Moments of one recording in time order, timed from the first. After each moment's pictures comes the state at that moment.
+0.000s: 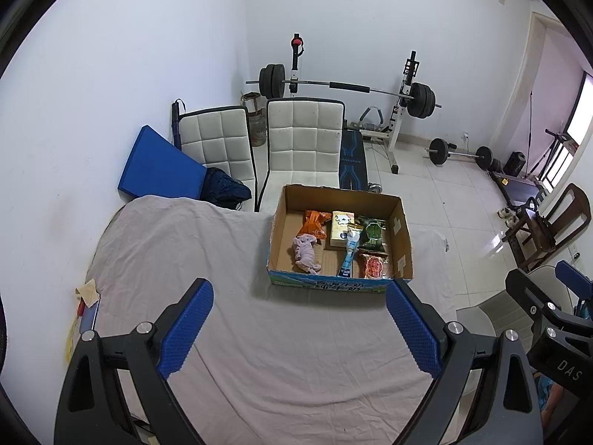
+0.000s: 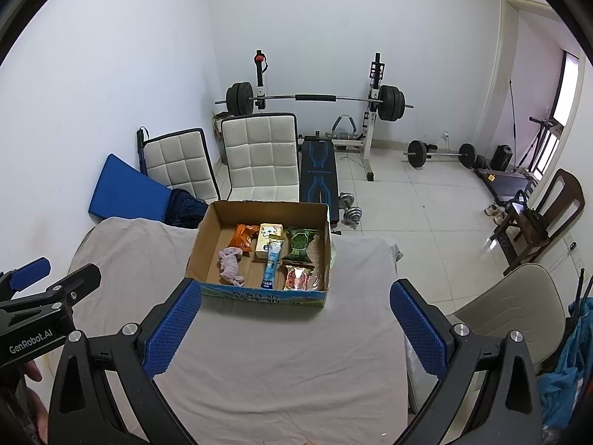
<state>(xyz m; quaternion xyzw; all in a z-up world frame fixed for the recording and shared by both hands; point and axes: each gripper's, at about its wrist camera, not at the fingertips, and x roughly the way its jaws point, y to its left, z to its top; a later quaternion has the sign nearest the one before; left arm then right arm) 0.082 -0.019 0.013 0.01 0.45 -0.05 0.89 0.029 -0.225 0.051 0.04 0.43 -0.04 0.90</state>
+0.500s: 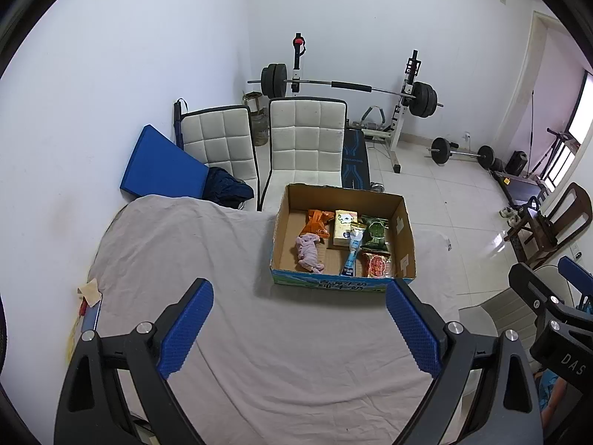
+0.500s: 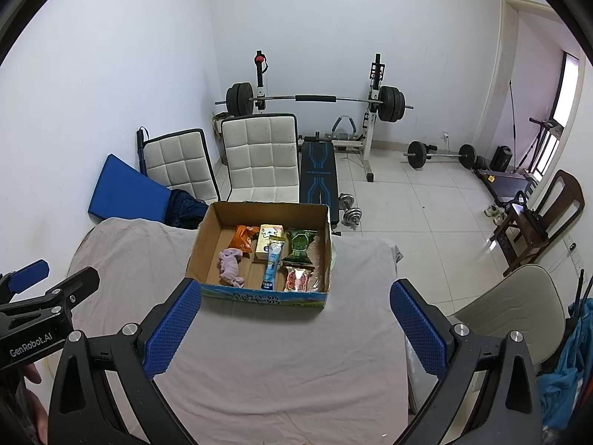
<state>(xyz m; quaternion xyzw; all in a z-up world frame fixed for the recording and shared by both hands) 0.081 -0.017 0.013 0.01 0.45 -0.04 0.89 0.029 -0.221 0.053 0.04 0.42 -0.04 0.90</state>
